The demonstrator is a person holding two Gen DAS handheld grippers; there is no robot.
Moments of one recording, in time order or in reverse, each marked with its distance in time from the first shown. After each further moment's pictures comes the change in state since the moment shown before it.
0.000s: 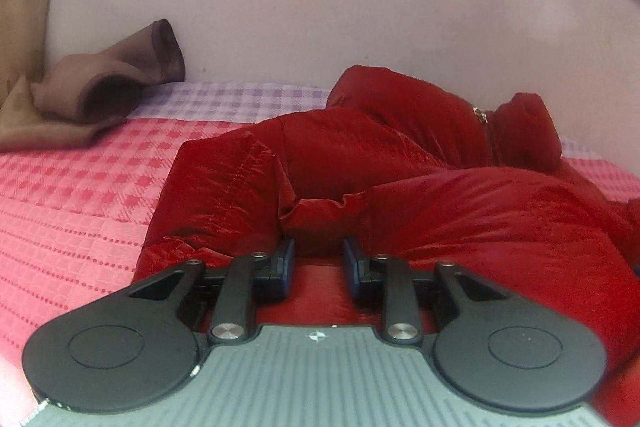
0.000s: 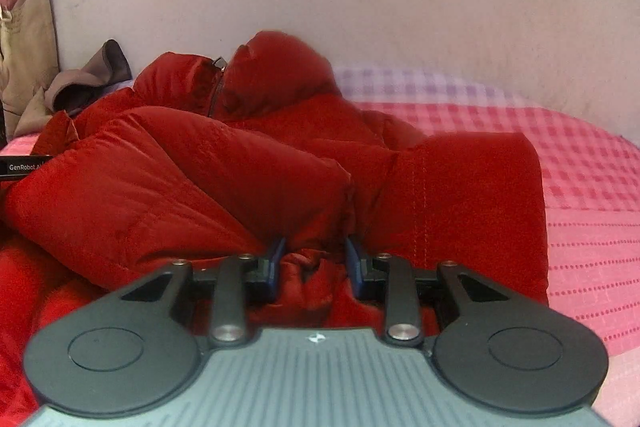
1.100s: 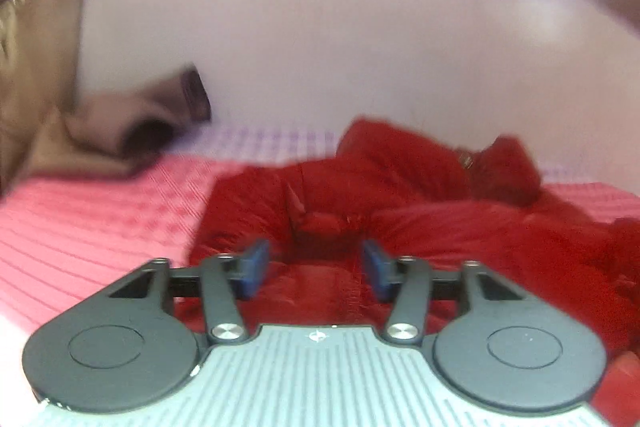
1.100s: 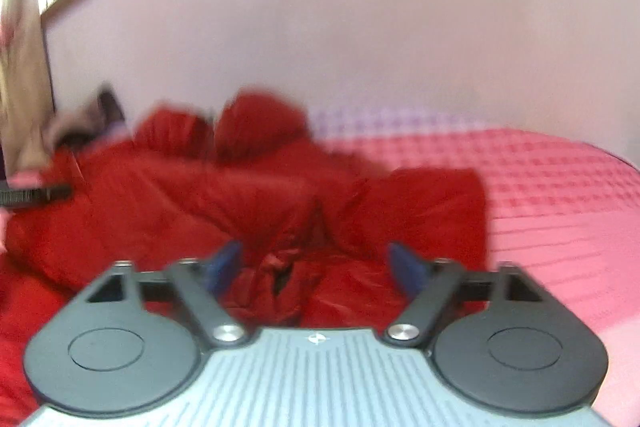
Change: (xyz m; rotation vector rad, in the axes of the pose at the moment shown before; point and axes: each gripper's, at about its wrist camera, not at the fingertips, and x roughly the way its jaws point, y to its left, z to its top) left arm -0.075 -0.004 0.003 0.015 -0.126 0.061; right arm -0.067 -0.021 -0.003 0.107 -0.133 -0.009
